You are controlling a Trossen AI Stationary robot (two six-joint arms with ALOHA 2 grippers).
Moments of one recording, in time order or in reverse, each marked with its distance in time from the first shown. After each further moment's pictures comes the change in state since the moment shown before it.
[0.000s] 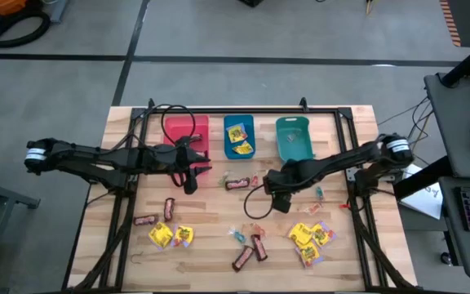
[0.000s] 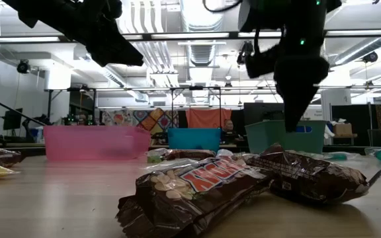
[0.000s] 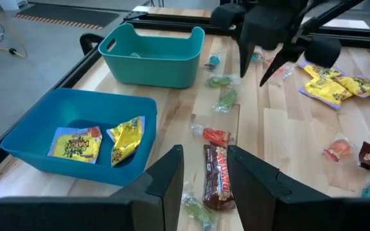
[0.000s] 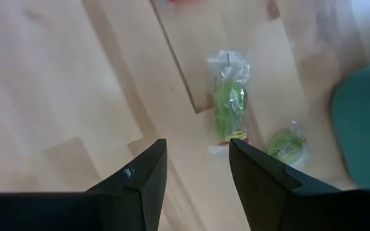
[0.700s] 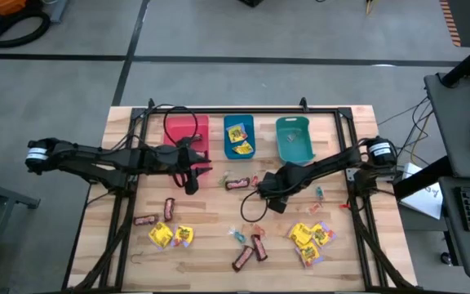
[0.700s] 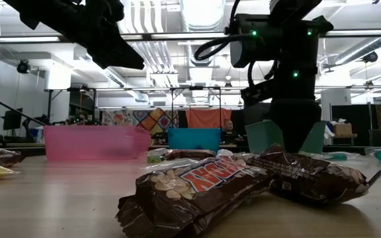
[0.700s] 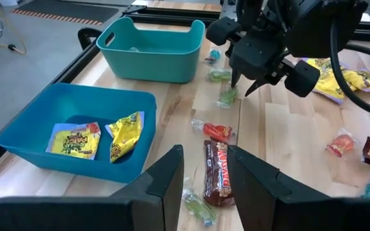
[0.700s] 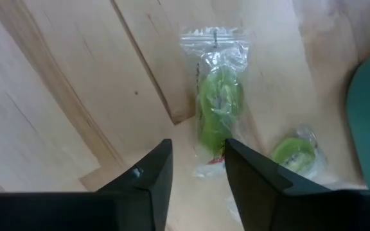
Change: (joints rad) left arm 0.000 0.022 0.000 0.003 0.000 0.000; right arm -0.003 0.159 0.000 0.028 0.078 0.058
